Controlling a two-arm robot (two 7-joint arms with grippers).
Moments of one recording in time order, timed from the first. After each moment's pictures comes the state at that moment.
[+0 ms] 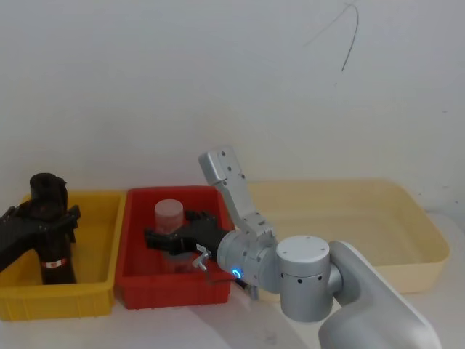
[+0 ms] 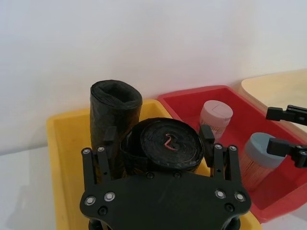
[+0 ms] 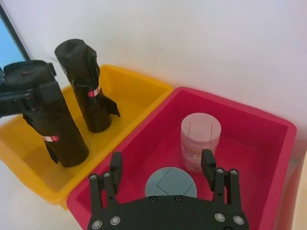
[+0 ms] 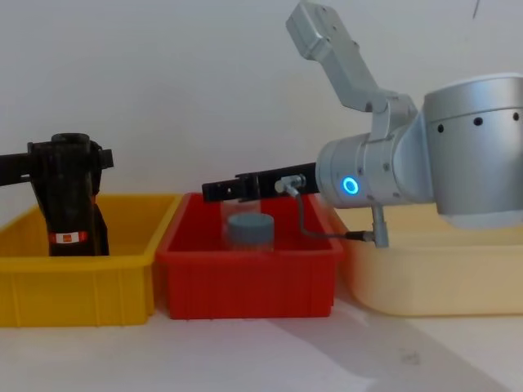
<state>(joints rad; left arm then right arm) -0.41 0.41 0.22 -1.37 -0.56 0.20 -0.33 0.65 0.04 -0.52 -1.15 0.29 0.38 0.26</state>
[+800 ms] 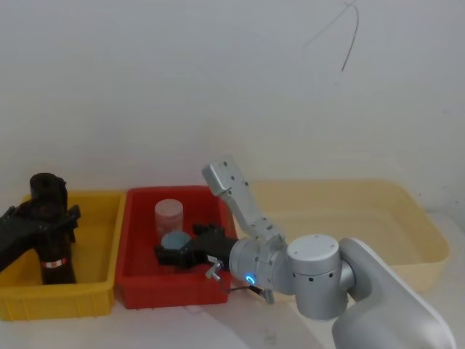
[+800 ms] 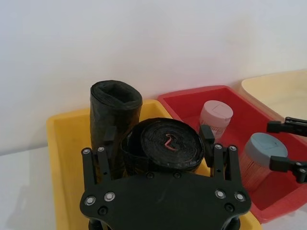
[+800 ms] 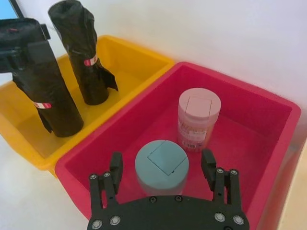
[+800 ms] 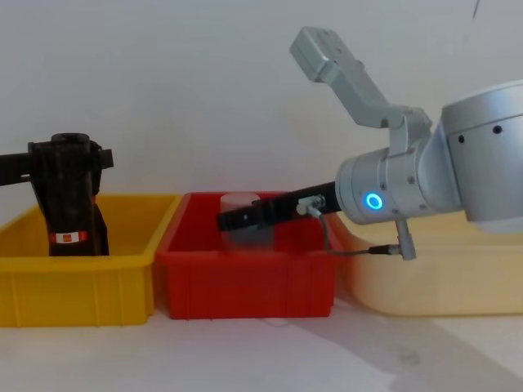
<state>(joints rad) -0.41 0.41 0.22 -1.37 -0.56 0.20 -0.33 0.67 0.09 -0.54 -1.12 0.26 0.42 0.35</state>
